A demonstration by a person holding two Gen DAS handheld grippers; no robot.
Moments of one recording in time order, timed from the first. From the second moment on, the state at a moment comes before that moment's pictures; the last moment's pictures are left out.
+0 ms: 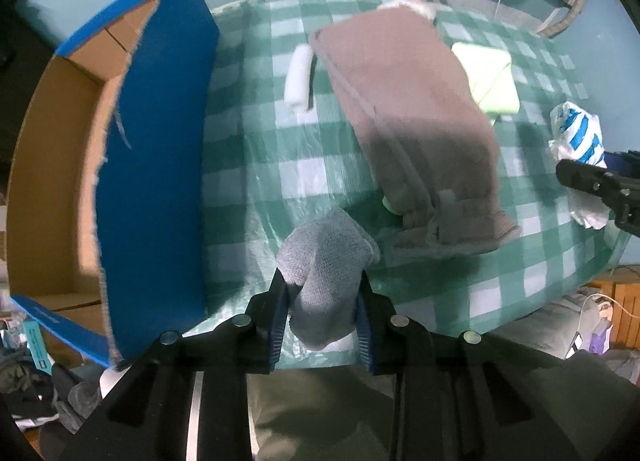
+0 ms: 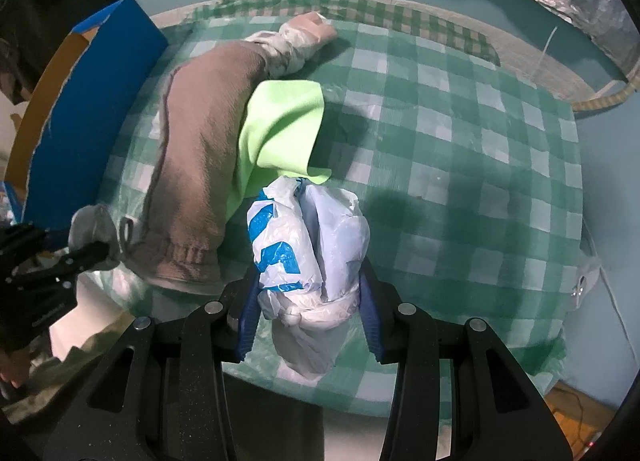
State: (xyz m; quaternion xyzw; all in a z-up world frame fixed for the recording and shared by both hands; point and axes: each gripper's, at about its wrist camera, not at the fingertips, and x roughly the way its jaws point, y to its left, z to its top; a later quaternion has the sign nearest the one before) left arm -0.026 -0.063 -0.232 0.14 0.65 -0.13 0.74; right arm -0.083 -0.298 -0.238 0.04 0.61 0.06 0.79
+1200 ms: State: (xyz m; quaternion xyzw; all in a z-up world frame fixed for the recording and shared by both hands) left arm 0.008 0.033 -0.118 0.09 0.60 -0.09 0.79; right arm -0.042 -0.183 -0.143 0.02 0.57 0.14 0.81
